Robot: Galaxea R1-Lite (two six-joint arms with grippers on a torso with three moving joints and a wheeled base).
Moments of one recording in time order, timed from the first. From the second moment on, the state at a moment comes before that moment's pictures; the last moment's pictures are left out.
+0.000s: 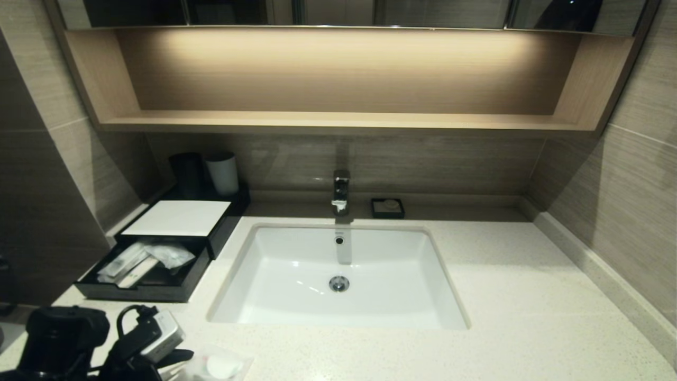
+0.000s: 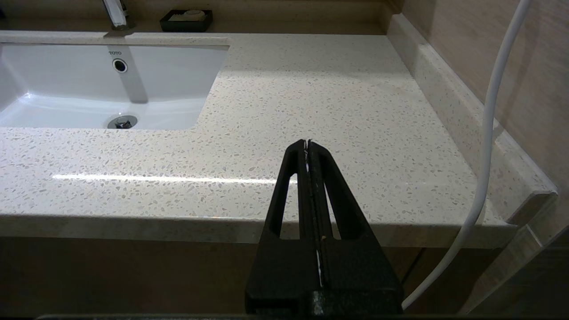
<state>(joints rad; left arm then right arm) -0.15 1.53 -0.09 -0.62 -0.45 0.44 0.00 0.00 0.00 0.00 0.00 0.00</state>
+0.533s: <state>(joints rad) -0.15 1.55 -0.09 -0.62 -0.45 0.45 0.00 0.00 0.00 0.00 0.00 -0.01</state>
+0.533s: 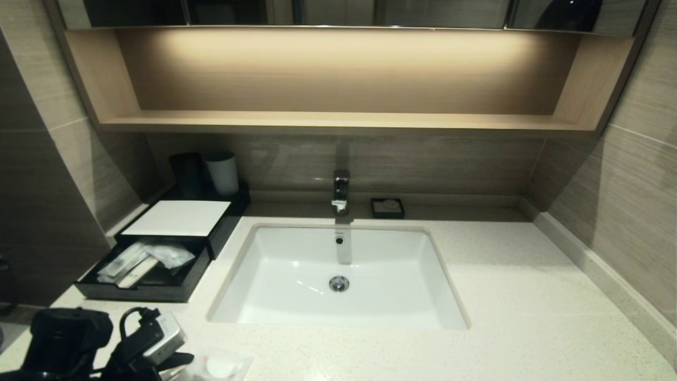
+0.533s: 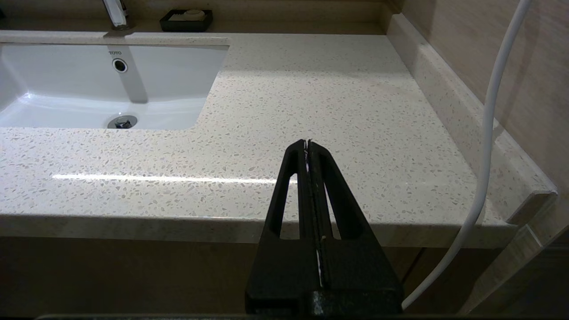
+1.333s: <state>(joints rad) -0.15 1.56 -0.09 -0.63 -0.45 0.45 0.00 0.00 0.00 0.00 0.00 -0.01</state>
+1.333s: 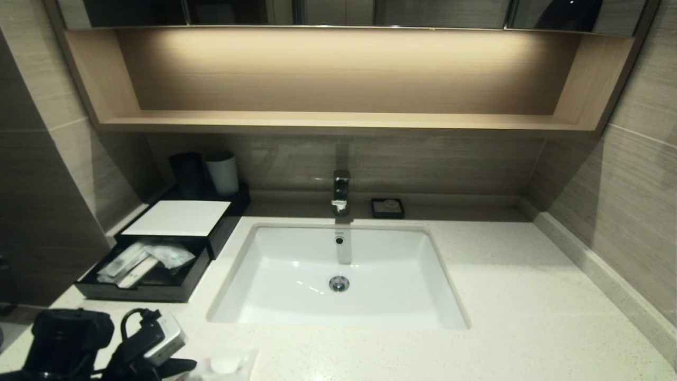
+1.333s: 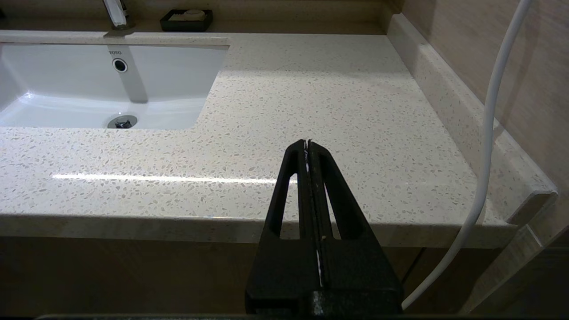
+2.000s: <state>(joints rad) -0.15 1.55 -0.09 -0.63 -0.45 0.45 0.00 0.00 0.00 0.00 0.00 0.00</state>
